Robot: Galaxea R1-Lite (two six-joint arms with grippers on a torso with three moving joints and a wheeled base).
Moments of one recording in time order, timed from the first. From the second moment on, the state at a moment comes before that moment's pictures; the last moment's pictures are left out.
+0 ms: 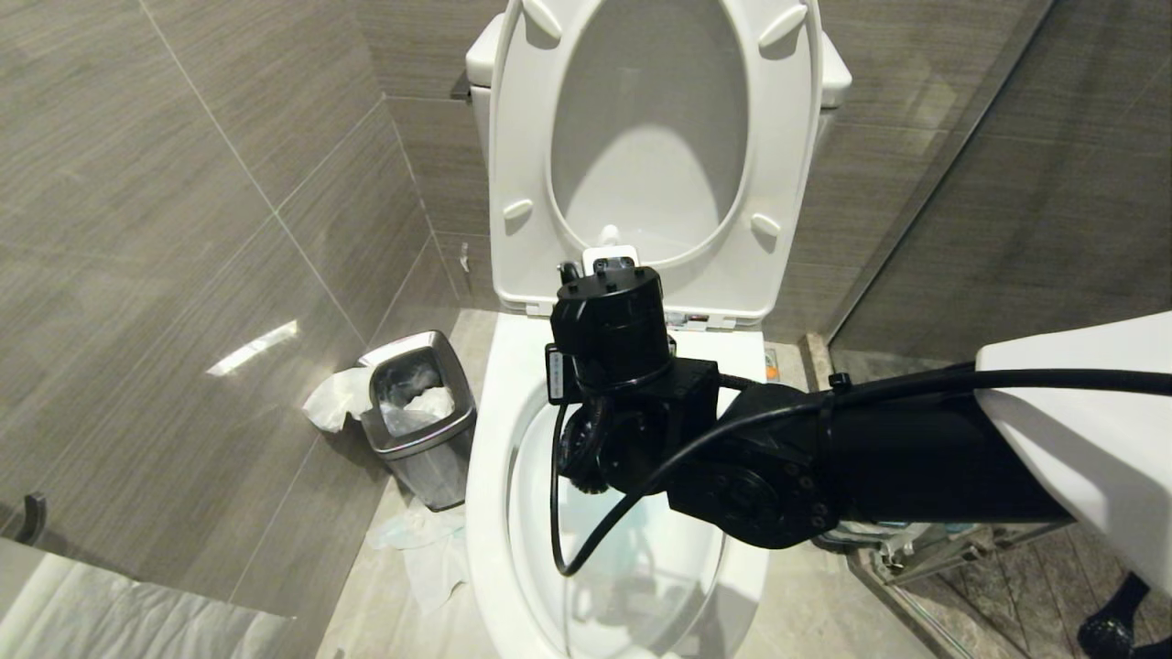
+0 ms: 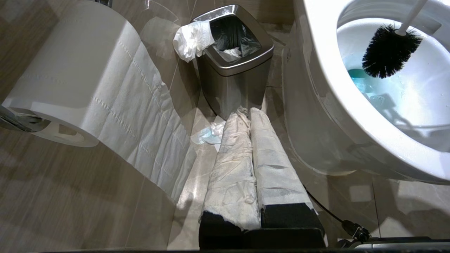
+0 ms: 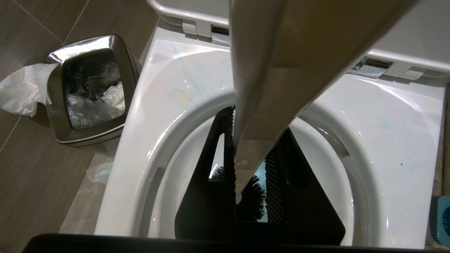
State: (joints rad) left arm 0.00 0.00 0.00 0.00 0.00 0.01; right arm 0.91 2.15 -1.55 -0.38 -0.76 0.18
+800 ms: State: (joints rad) left arm 0.00 0.00 0.00 0.00 0.00 0.01; right arm 0.78 2.33 -1.66 -0.38 -0.75 0.19
